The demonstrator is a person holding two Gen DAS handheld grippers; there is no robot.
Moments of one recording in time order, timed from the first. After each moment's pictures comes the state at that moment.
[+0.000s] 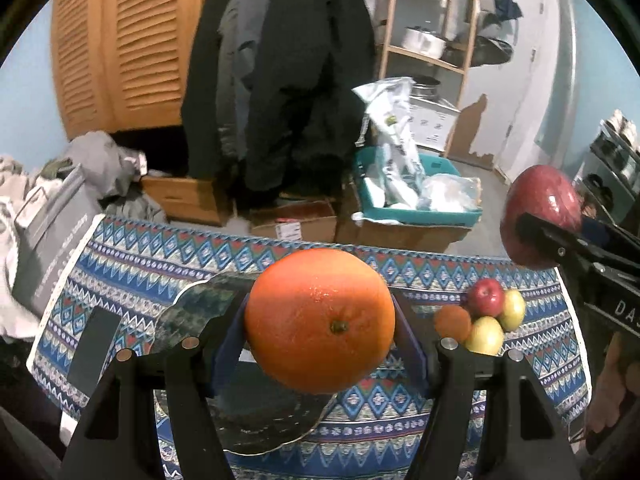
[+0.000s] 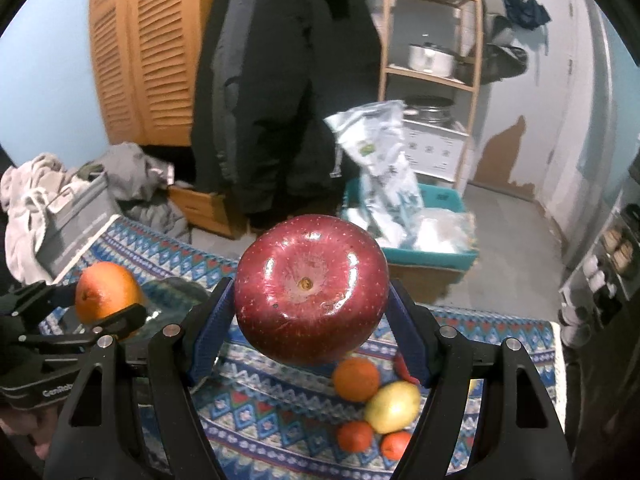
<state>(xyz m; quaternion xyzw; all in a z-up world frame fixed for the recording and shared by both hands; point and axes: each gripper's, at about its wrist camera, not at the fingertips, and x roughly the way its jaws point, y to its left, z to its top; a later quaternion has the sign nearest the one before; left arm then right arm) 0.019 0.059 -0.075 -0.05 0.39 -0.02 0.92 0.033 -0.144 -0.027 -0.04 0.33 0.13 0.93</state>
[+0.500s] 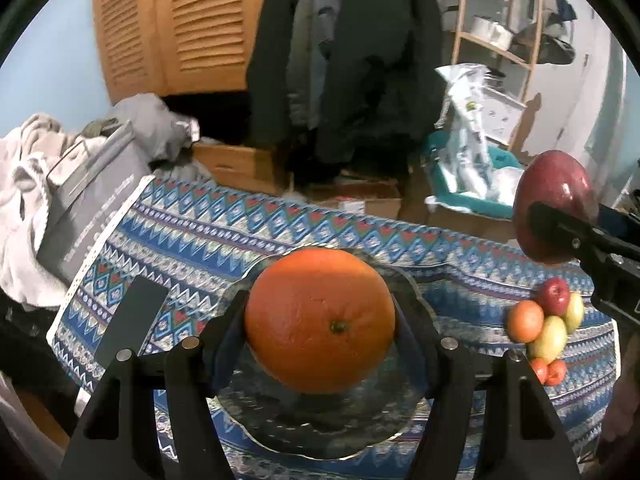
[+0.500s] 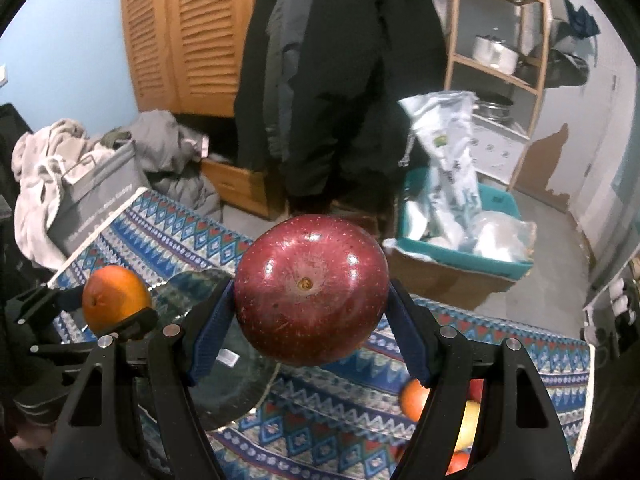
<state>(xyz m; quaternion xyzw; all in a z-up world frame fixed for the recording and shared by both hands) 0.027 0.130 -0.119 -0.06 0.42 0.06 0.90 0.068 -0.054 -0.061 -0.07 0.36 0.18 0.91</state>
